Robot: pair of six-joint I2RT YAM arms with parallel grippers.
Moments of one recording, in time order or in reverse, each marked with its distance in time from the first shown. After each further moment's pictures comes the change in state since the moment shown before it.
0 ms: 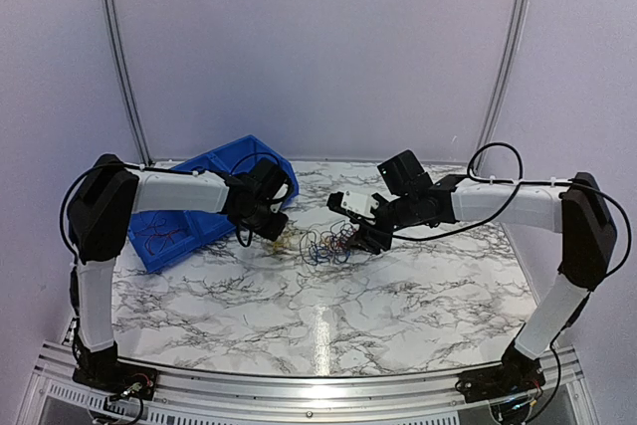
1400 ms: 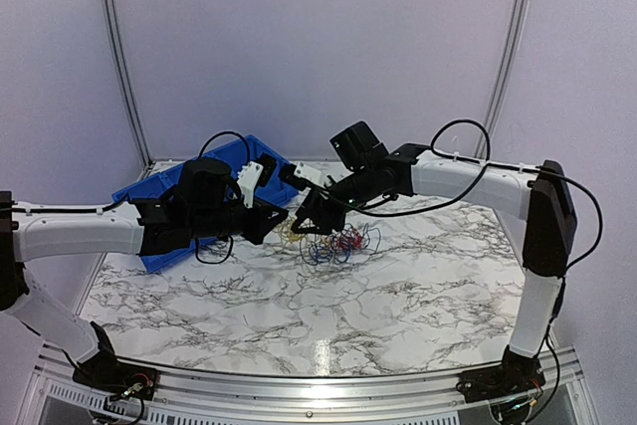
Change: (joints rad) left arm -0.142 -0.627 -0.544 0.520 0.246 -0.136; right arm 0.126 0.233 0.450 -0.185 -0.257 0.255
